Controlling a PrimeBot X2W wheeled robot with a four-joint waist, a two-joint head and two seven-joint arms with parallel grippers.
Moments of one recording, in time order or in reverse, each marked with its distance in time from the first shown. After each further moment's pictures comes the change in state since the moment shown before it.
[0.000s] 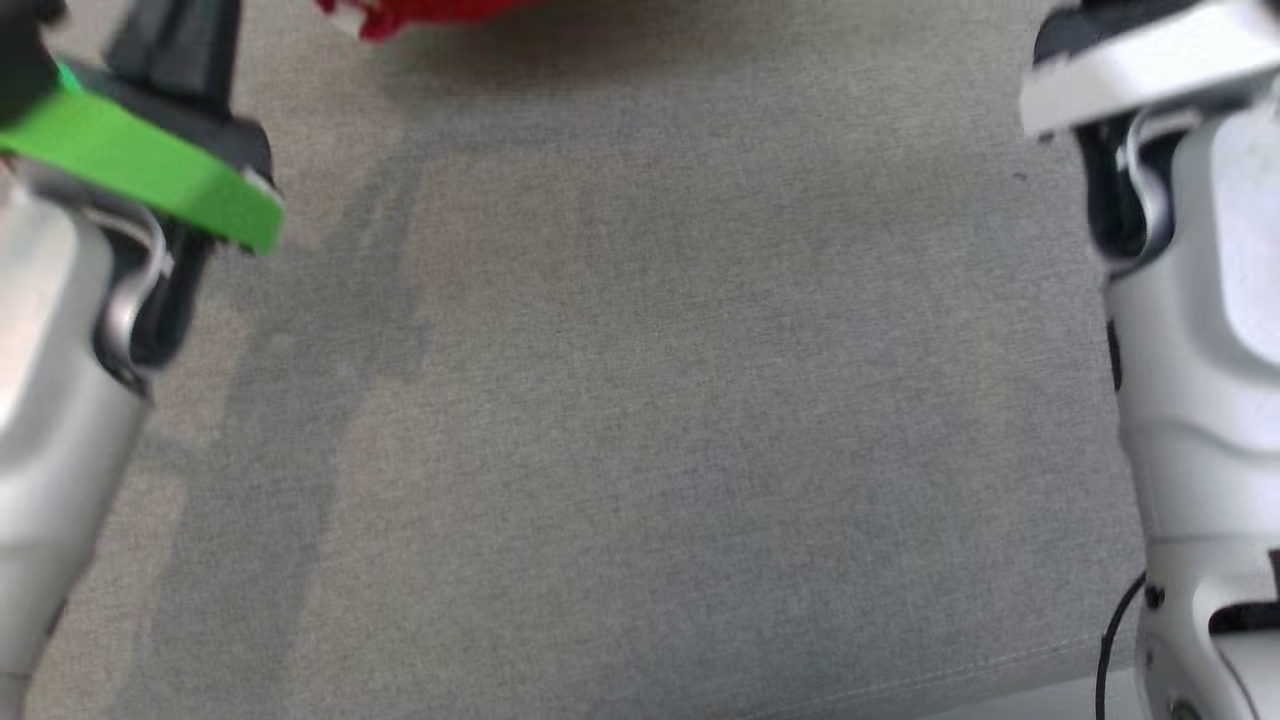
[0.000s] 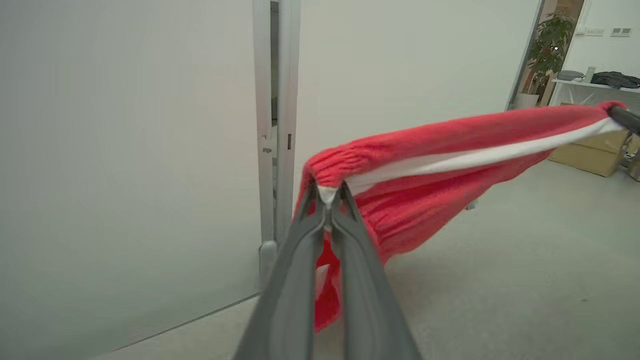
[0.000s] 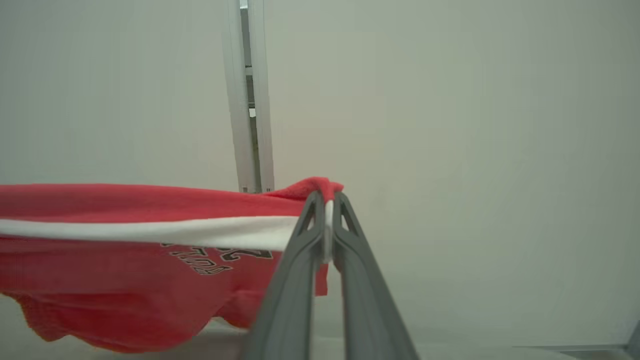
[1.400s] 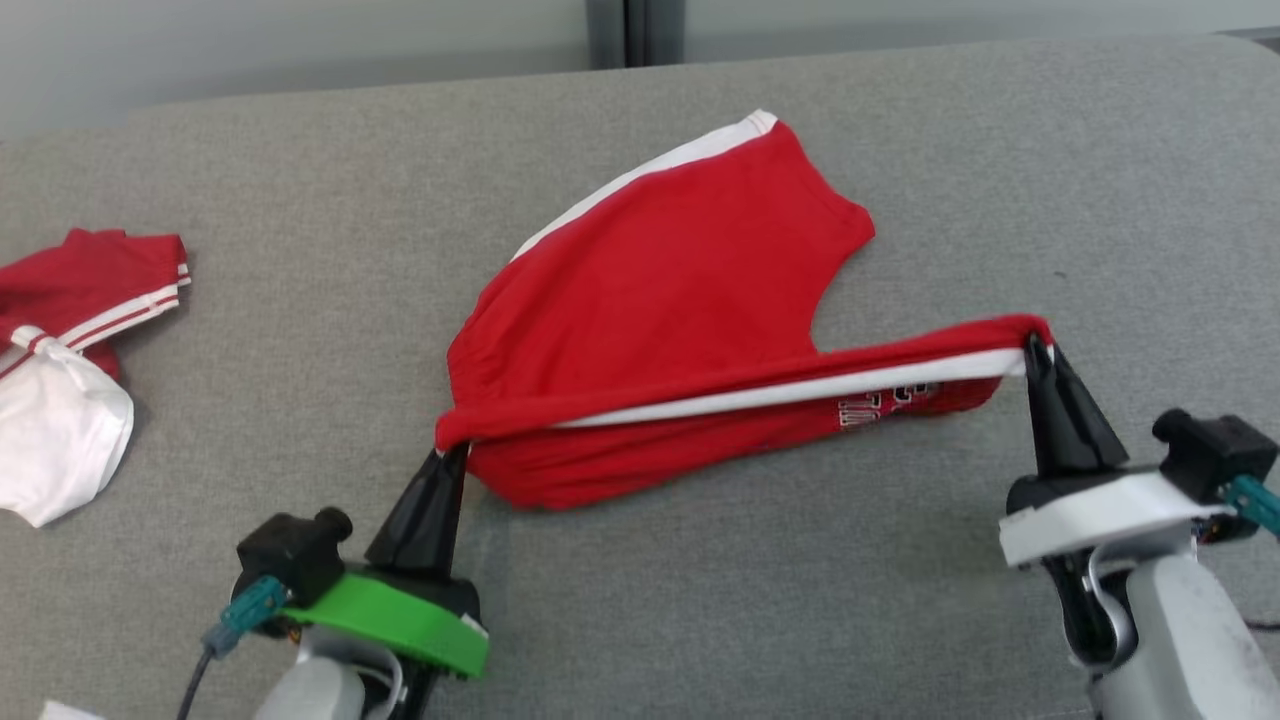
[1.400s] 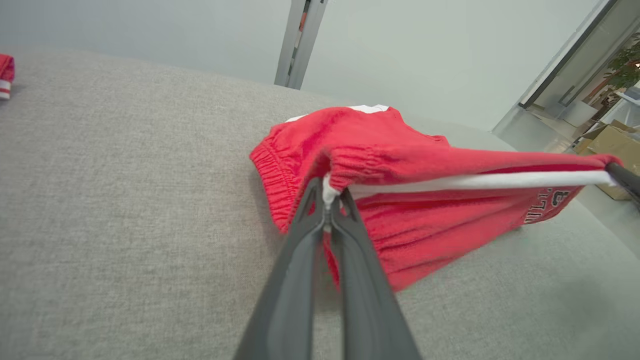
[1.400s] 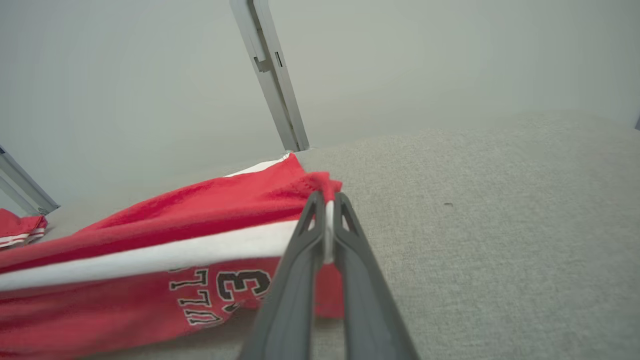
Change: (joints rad) left arm 0.858 -0.331 0.280 -0.157 0.271 -0.001 -0.004; right arm 0.765 0.017 -0.015 -0.206 0.133 0.000 -0.008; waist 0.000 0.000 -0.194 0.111
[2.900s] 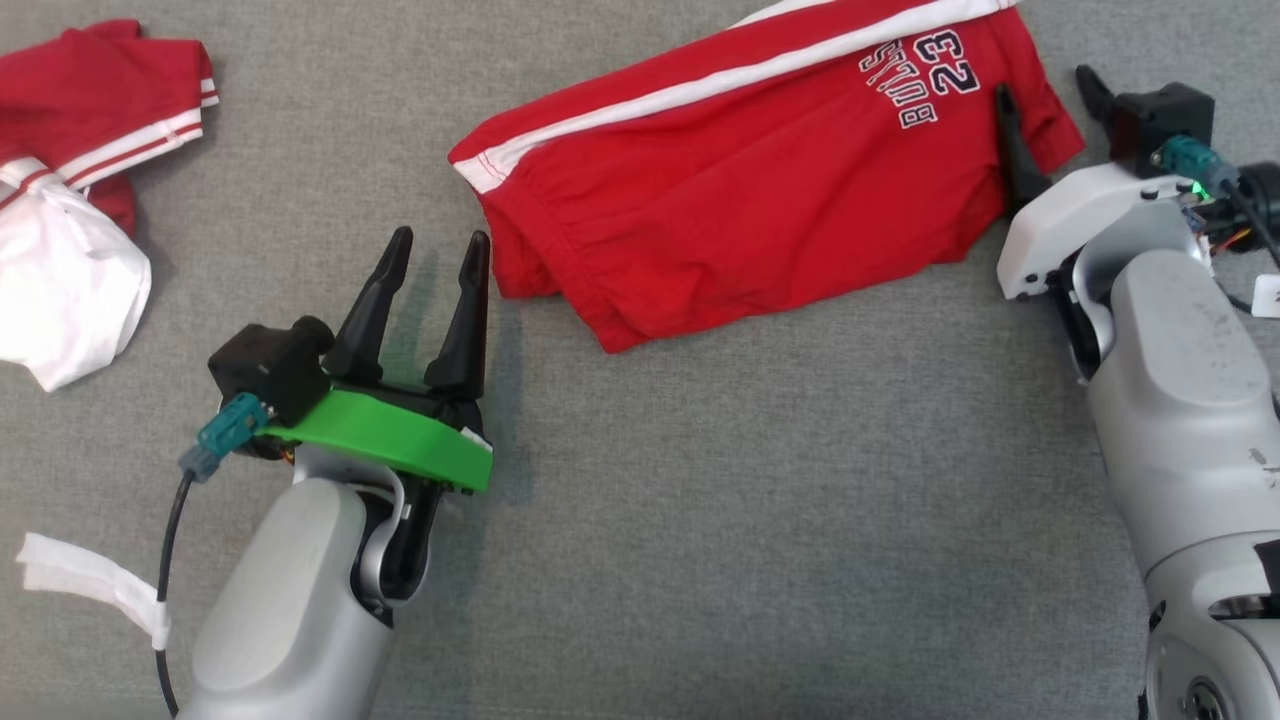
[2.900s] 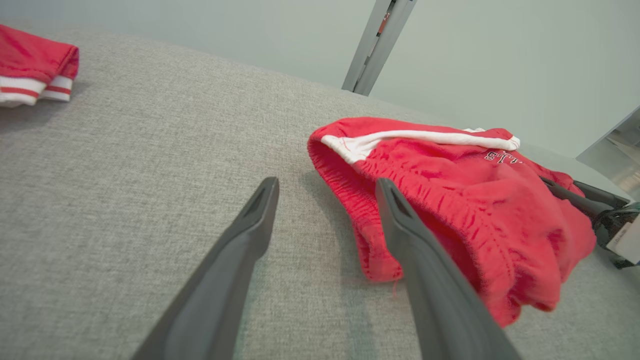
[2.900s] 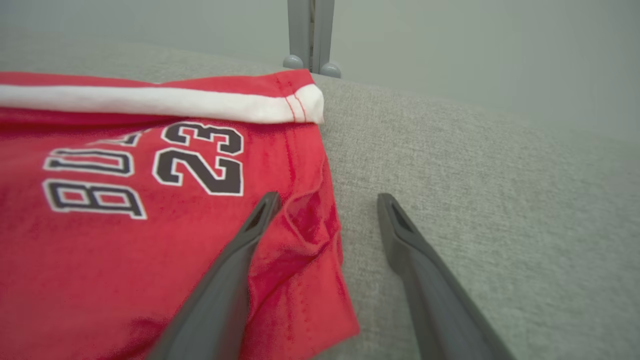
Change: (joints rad) left arm -0.333 -0.047 0.001 0.100 -0.035 0.001 0.000; right arm -0.724 -0.027 -0.092 0.696 -0.476 -0.001 0.027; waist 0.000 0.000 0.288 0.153
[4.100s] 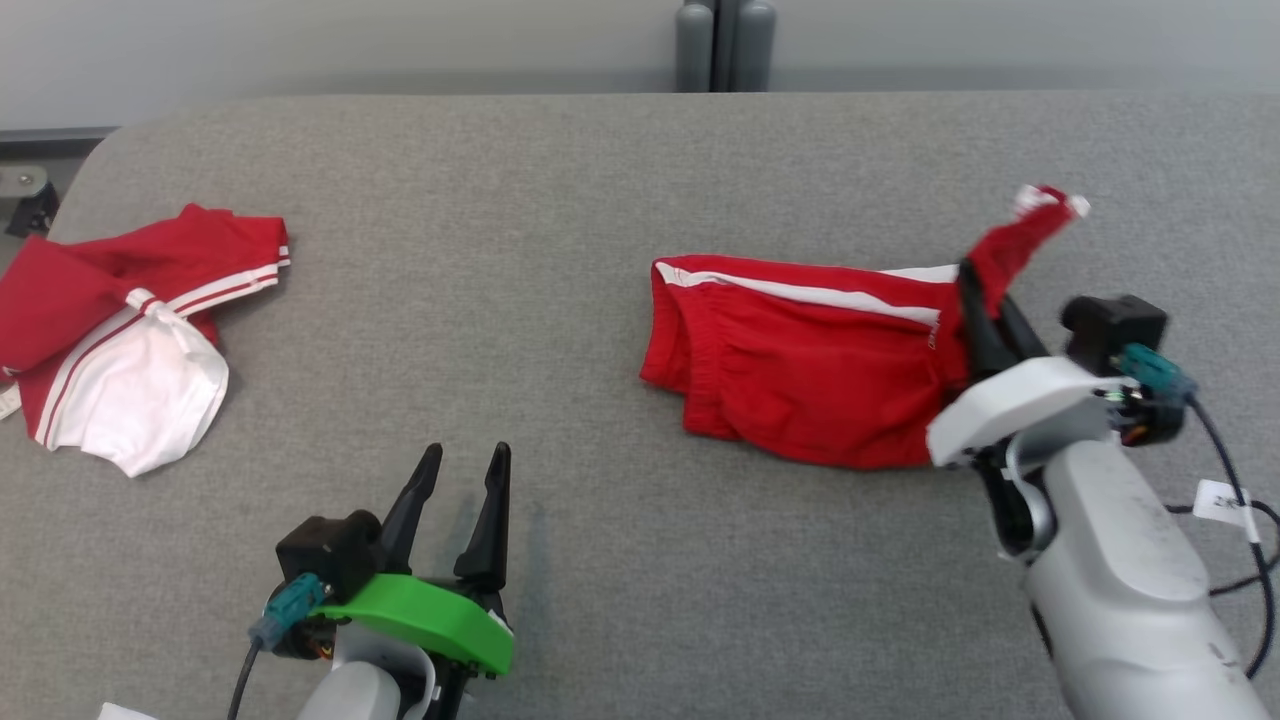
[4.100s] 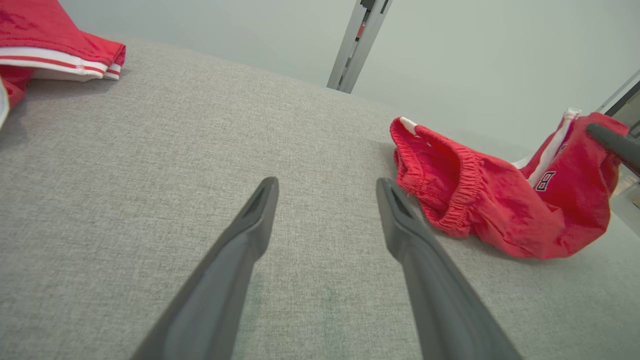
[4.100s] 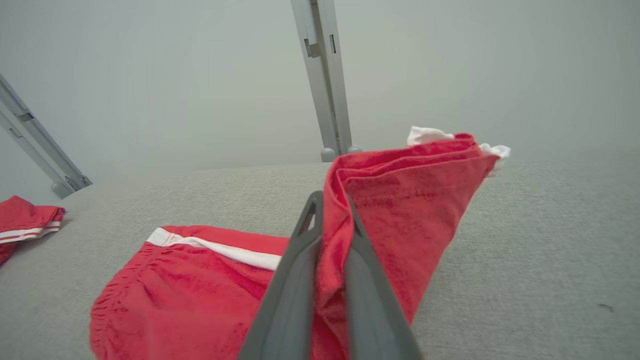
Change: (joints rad) left arm 0.288 -0.051 0.035 0.042 0.070 0.000 0.000; right arm 0.392 0.015 0.200 -0.314 0.468 -0.001 -0.023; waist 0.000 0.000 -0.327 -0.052
